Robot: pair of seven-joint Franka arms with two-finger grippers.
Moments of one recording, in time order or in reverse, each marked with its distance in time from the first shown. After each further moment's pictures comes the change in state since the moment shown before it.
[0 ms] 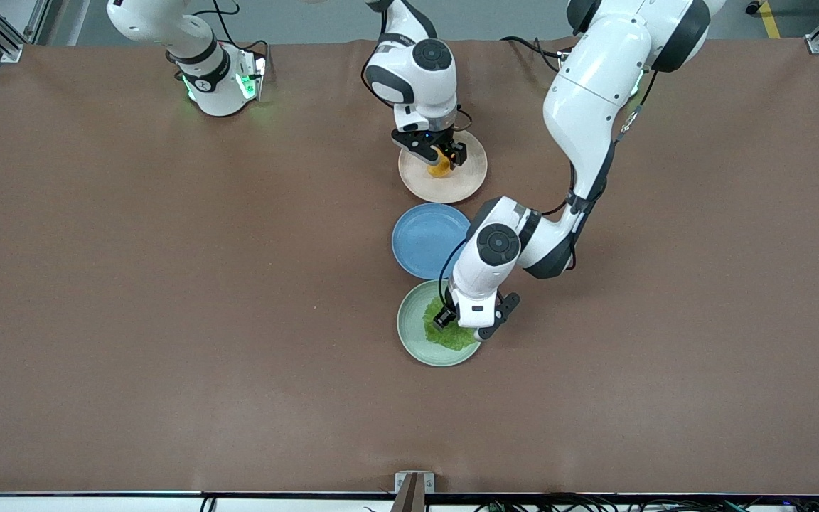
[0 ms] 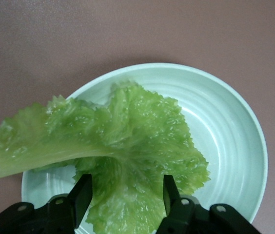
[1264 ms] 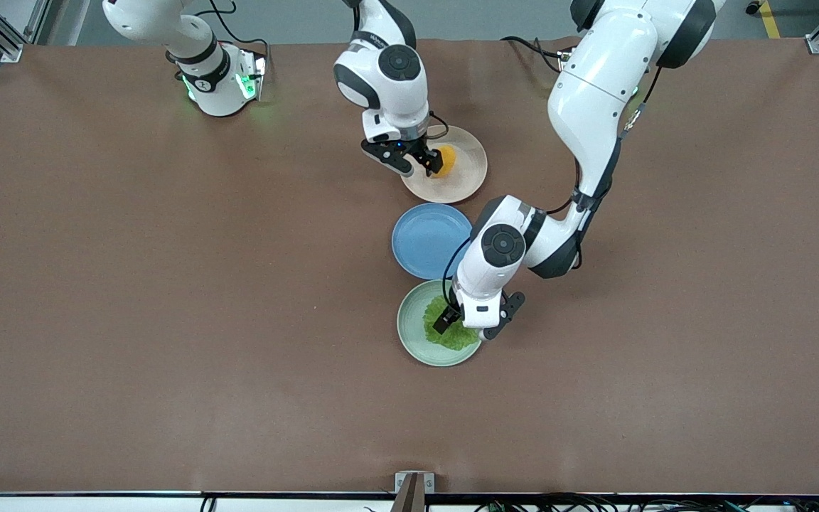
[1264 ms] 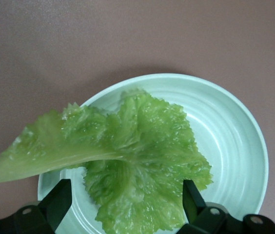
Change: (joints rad) left arm 0.011 -0.022 0.000 -0.010 -0.003 -0.032 0.000; right arm -0.119 -0.130 0.012 -0.100 0.034 -0.082 -0.175
